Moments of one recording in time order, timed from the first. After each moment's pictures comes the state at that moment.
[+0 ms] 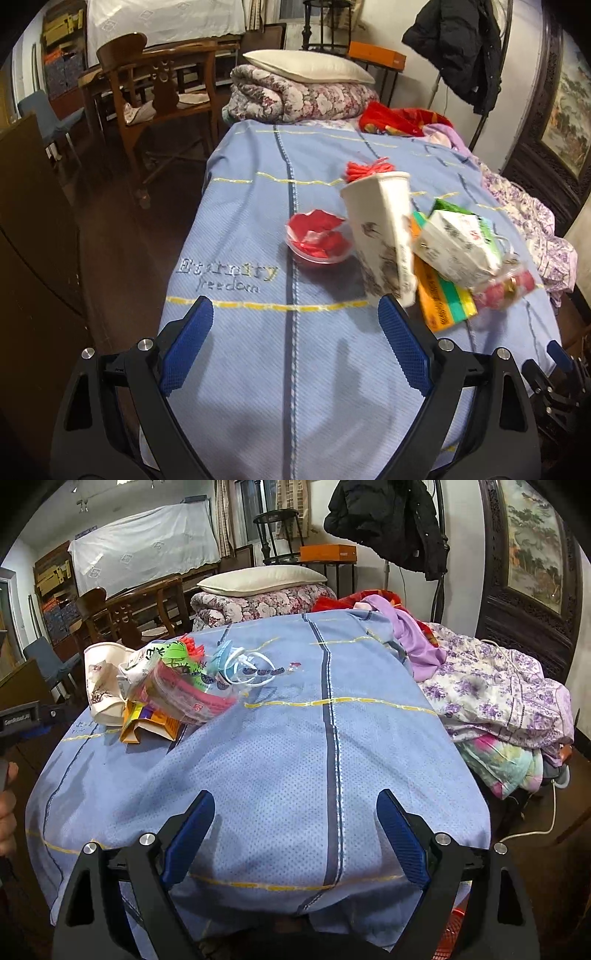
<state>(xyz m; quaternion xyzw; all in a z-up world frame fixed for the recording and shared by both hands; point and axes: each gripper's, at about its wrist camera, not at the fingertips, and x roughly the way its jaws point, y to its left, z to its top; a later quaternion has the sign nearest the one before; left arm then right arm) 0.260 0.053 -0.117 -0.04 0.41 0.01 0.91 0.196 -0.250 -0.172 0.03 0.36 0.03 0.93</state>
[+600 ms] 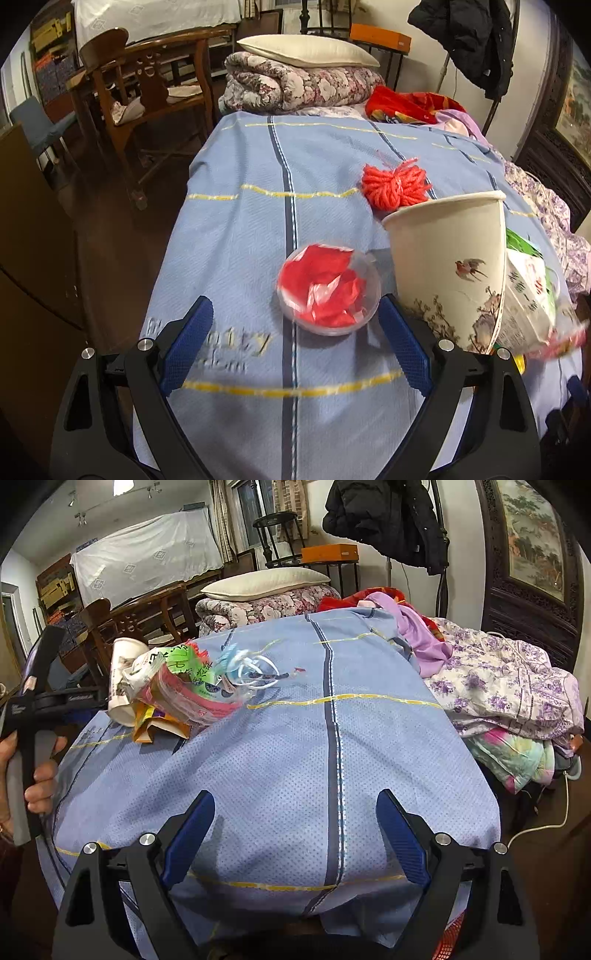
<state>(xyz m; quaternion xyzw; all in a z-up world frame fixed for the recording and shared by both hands) 0.331 0.048 -0.139 -0.02 0.43 0.01 0.90 0.193 -0.257 -0.175 0.05 0.35 0.05 0.93</state>
